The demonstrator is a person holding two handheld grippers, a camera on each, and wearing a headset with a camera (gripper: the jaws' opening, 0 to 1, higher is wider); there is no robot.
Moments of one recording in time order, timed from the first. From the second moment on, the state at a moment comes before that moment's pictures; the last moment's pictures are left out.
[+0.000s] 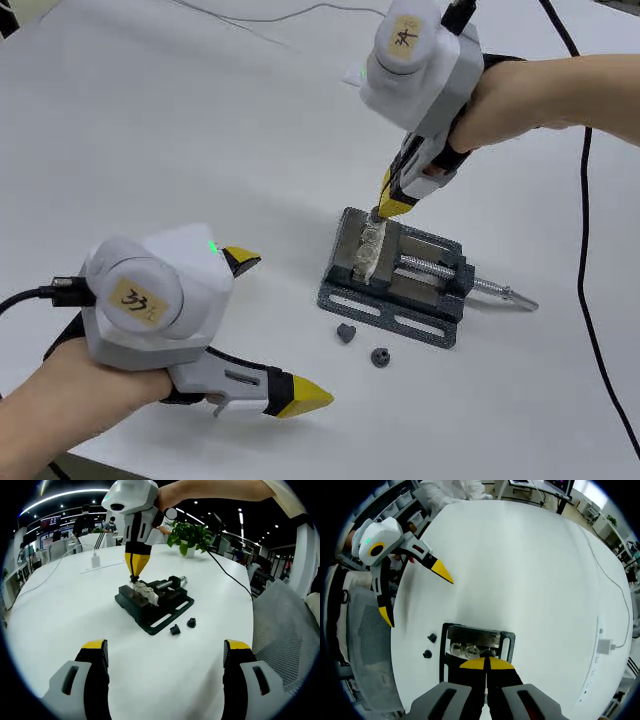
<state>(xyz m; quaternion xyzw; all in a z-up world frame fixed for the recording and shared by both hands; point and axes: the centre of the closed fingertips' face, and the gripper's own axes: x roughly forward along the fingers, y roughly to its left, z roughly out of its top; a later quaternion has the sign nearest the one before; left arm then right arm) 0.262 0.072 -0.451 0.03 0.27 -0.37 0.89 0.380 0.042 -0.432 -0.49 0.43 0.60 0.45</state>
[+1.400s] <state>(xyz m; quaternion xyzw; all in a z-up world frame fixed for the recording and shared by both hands) 0.267 0.063 -0.427 0.04 0.25 -0.38 0.89 0.370 0.039 -0.427 -0.46 0.43 0.59 0.50</state>
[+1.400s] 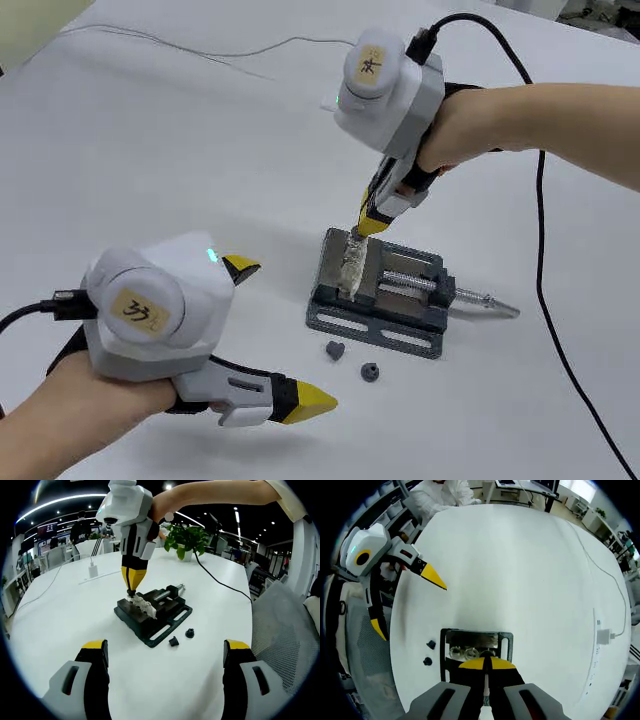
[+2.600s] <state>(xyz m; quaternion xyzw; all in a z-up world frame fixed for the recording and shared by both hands) 0.255 0.065 -0.420 0.05 0.25 -0.38 0.89 0.370 0.035 -0.422 -0.43 0.39 0.59 0.56</state>
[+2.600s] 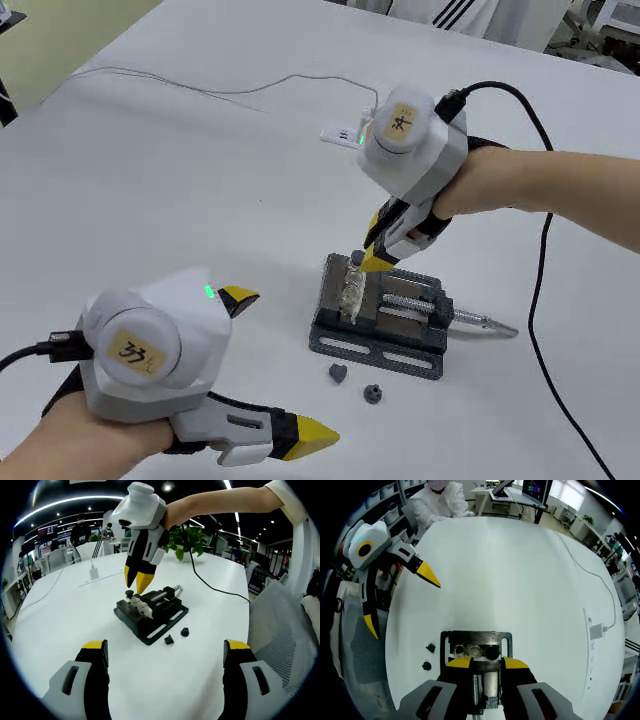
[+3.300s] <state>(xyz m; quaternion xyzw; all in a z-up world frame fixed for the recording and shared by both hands) 0.255 0.073 -0.419 0.05 0.25 -0.37 0.89 0.342 0.015 -0.430 -0.32 0.37 0.56 0.68</state>
